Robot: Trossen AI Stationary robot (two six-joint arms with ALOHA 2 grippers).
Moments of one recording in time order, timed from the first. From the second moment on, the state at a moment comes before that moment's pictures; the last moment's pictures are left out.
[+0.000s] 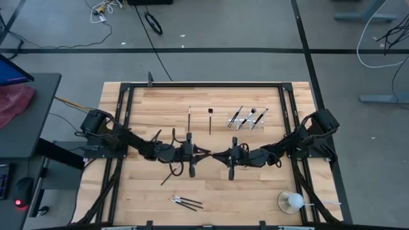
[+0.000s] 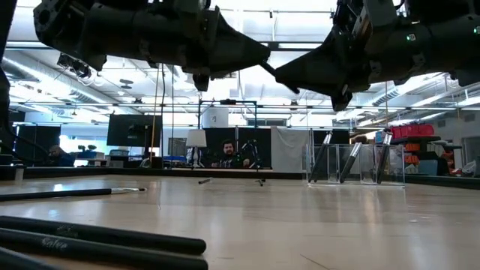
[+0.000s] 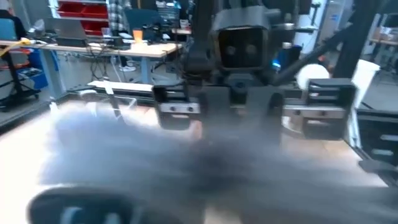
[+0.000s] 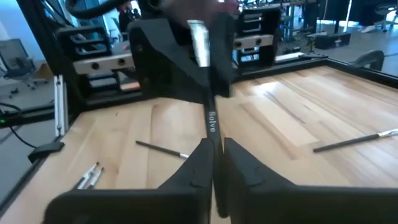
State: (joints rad) left arm -0.31 1.75 0.68 1.02 -0.43 -0.09; right arm 0.41 1.72 0.54 1.05 0.53 0.22
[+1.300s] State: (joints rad) left arm -0.20 1.78 1.06 0.16 -0.11 -0.20; right arm 0.42 1.80 0.57 0.80 0.43 0.28
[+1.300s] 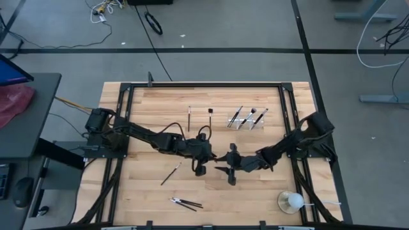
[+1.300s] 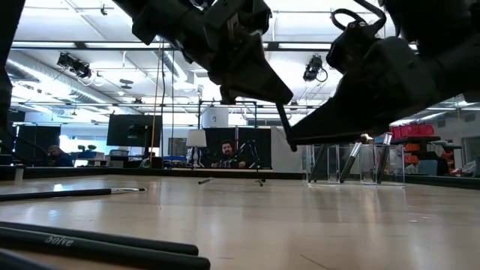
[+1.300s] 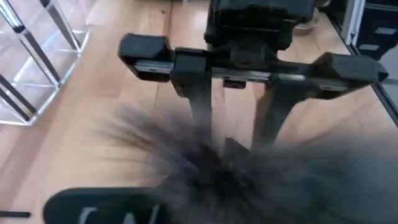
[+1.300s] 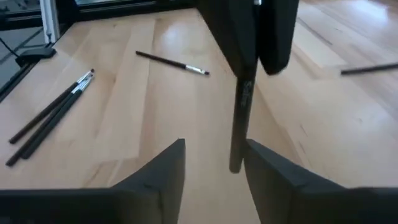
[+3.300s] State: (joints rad) left arm -0.26 1.79 1.06 0.32 -0.37 -0.09; right arm 0.50 1.35 0.47 0.66 0.57 0.26
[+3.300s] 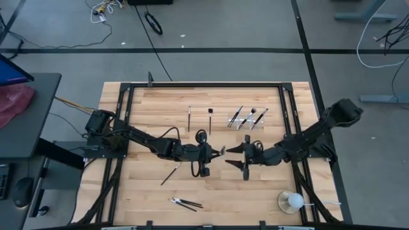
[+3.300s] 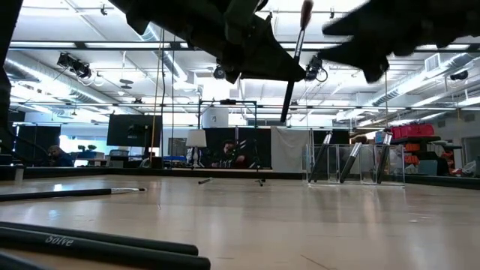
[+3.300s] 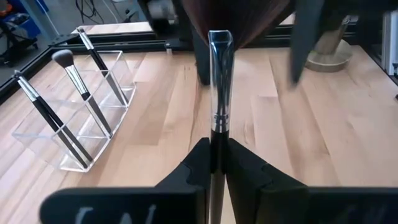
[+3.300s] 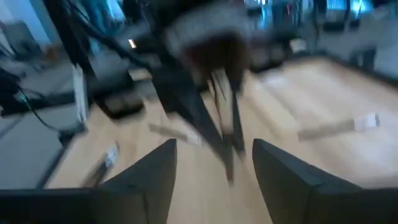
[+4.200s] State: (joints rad) left arm -0.26 1.79 1.06 0.34 -0.33 -0.10; right arm 0.46 1.47 0.56 0.75 0.63 0.12
